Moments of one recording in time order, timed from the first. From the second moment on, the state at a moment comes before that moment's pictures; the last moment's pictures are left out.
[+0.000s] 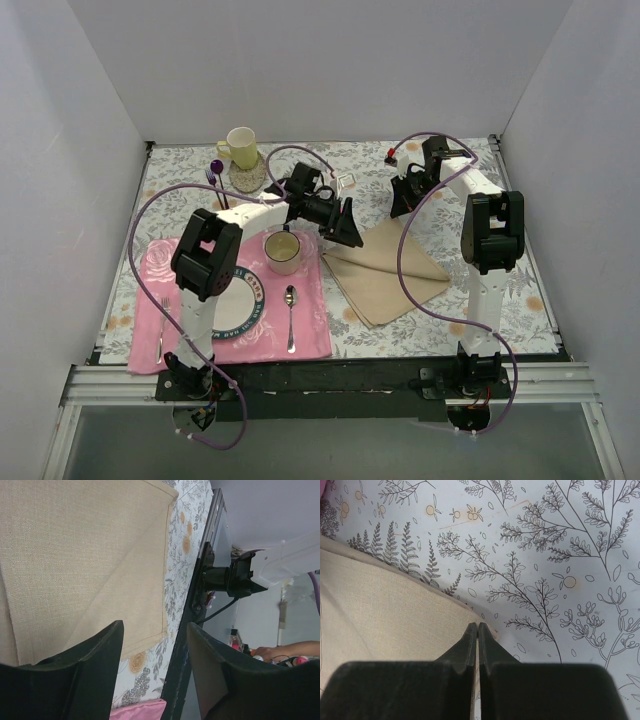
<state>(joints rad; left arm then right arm) -0.55 2.07 1.51 -0.27 1.02 -0.36 0.12 2.20 1.77 -0.84 -0.67 -0.56</state>
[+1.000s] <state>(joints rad) -0.55 2.27 1.46 -0.17 0.99 -0.49 0.12 2.13 1.75 -0.84 -0.71 -0.50</state>
